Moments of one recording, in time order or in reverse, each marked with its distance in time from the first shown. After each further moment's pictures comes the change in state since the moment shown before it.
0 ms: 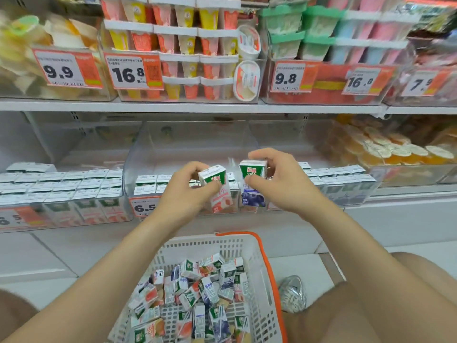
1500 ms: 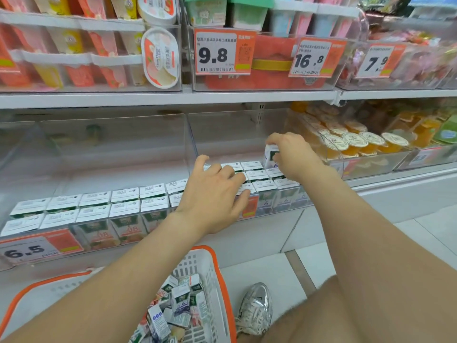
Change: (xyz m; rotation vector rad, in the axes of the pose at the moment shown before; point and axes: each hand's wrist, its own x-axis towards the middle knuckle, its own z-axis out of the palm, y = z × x) left_hand 0.095 -0.015 0.183 1.245 -0.181 0.713; right_hand 0.118 0.176 -0.111 -0.749 0.037 0.093
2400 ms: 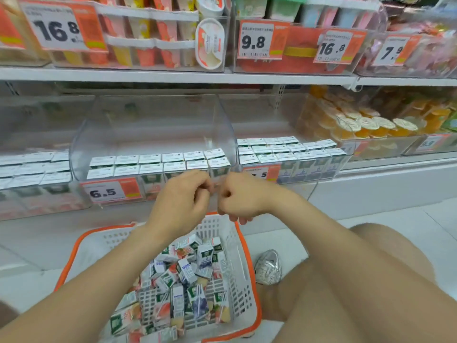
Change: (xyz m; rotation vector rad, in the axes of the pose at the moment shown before) left_hand -0.155 -0.048 -0.029 -0.693 0.226 -0.212; right_hand -0.147 -0.183 -0.001 0.326 -0.657 -0.170
